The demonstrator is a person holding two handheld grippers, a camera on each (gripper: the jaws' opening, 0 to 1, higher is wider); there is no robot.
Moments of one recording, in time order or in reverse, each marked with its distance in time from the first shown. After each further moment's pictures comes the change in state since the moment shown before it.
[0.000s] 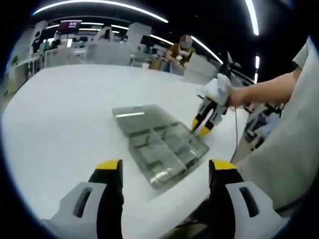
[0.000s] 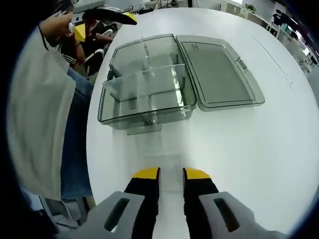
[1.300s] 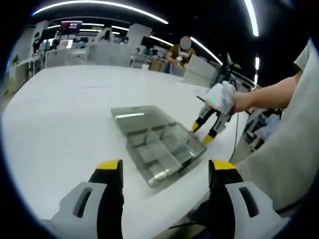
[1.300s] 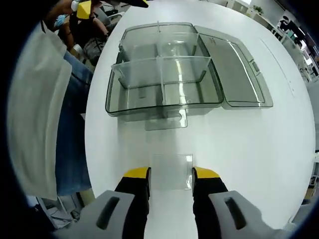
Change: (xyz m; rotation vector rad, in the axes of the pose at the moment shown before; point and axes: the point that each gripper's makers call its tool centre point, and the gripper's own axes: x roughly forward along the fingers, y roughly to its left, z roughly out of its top) left arm -0.004 -0.005 -0.001 -0.007 -0.018 0.003; right arm 0.005 0.019 -0.006 -0.058 0.116 -0.083
